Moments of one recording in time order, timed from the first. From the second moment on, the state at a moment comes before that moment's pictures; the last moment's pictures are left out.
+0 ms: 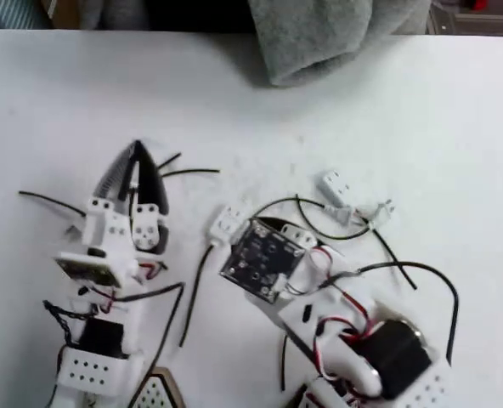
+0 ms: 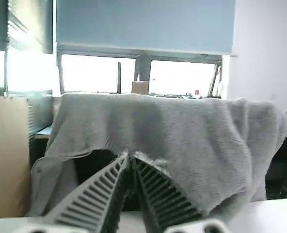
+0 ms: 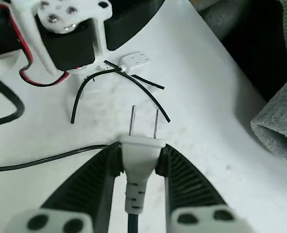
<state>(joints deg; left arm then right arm) 7.0 -92.4 96.4 -12.2 0.5 -41.8 -71.3 41.2 71.6 28.0</state>
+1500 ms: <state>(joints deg) 28.7 -93.3 95.8 -4.5 -3.6 -41.8 -71.0 44.1 64.7 28.4</state>
